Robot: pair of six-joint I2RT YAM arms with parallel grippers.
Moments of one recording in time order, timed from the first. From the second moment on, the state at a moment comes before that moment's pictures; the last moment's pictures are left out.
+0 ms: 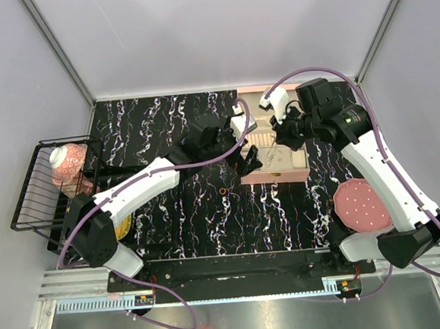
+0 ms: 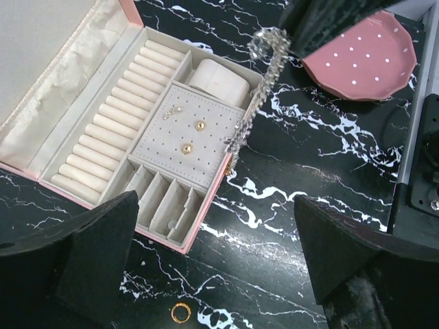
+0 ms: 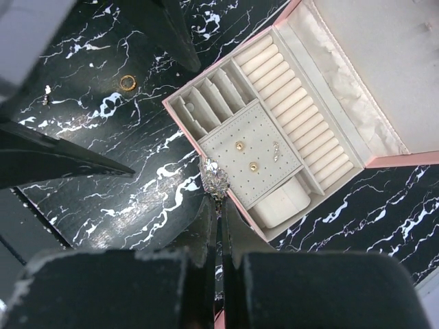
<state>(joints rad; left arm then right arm) -0.78 1.53 1.23 -0.12 0.42 0.09 0.46 1.33 1.57 -1.01 -0.23 -0.41</state>
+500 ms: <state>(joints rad) -0.78 1.64 1.38 -0.10 0.46 0.03 0.46 1.36 1.62 -1.05 -0.26 -0.36</state>
